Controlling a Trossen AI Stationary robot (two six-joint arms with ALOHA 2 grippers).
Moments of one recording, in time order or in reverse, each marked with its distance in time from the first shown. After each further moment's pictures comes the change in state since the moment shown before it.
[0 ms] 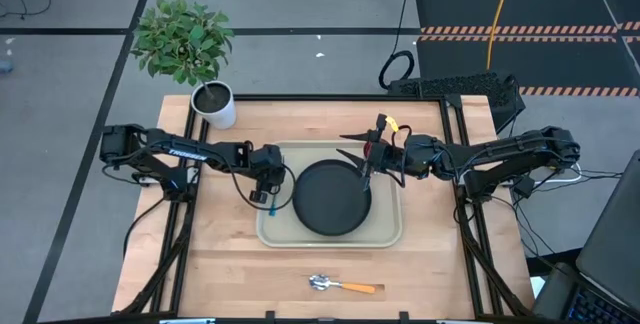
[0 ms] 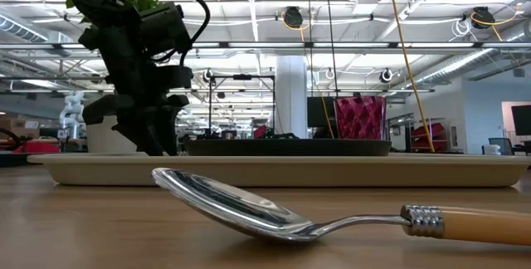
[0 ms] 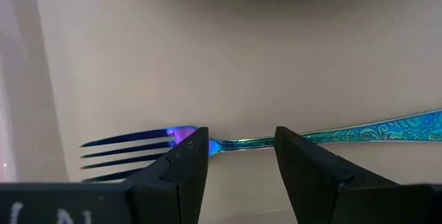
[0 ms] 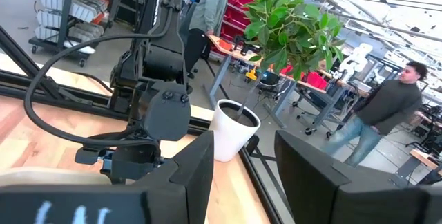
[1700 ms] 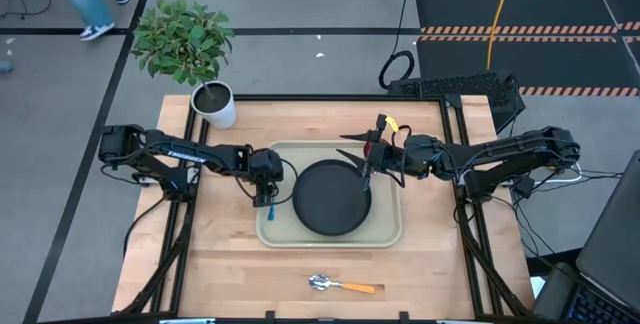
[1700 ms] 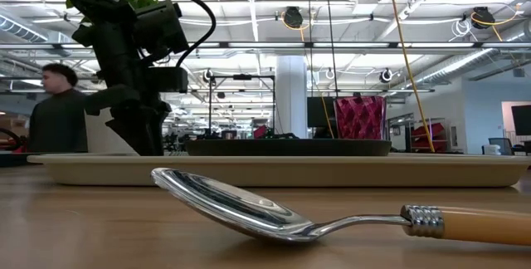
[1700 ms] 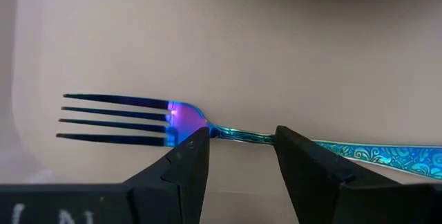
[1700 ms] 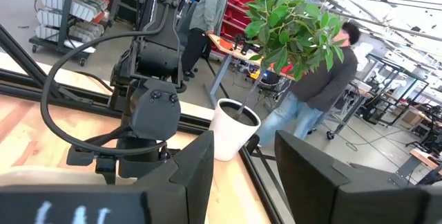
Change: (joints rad) left arm -0.044 0.001 -0.001 -0.072 -0.004 -0.364; right arm 0.000 0.000 0.000 -0.003 0.000 0.001
